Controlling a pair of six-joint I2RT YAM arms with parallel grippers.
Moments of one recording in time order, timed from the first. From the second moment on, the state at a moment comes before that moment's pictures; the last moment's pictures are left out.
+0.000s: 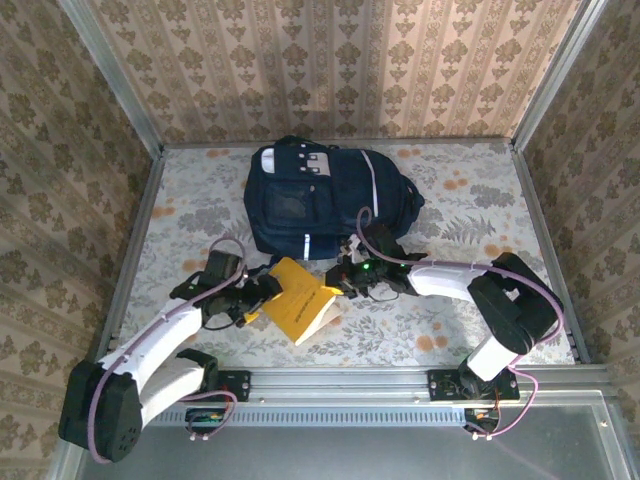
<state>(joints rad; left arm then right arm) -0.41 0.98 0.44 -0.53 0.41 -0.93 0.64 1.61 0.74 0.17 -0.72 1.13</state>
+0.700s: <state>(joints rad) -0.43 0.90 0.31 -0.30 0.30 -1.22 0.64 1.61 0.66 0.37 -0.69 1.33</state>
